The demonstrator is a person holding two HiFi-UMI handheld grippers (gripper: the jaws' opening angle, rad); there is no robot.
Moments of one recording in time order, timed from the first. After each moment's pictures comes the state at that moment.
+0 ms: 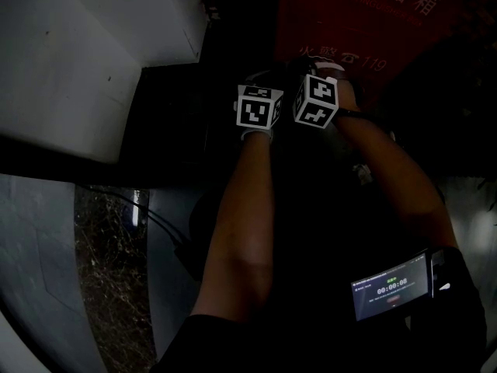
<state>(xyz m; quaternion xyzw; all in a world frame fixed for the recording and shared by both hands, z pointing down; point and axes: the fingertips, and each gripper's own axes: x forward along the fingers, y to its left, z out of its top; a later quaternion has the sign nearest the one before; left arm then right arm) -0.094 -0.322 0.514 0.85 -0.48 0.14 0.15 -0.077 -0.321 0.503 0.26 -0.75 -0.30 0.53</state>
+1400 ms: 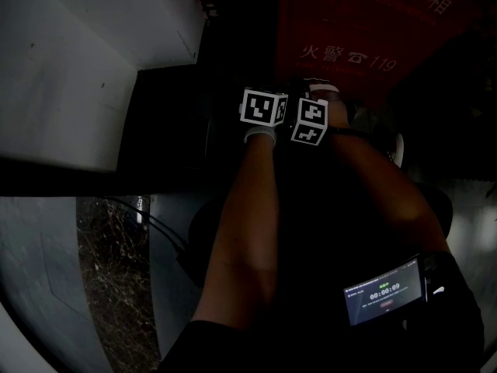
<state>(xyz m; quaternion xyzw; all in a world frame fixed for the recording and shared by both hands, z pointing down) -0.076 -0.319 0.590 0.84 -0.42 0.21 0.26 -0.073 -0.316 0.608 0.23 -0.74 -0.27 0.57</state>
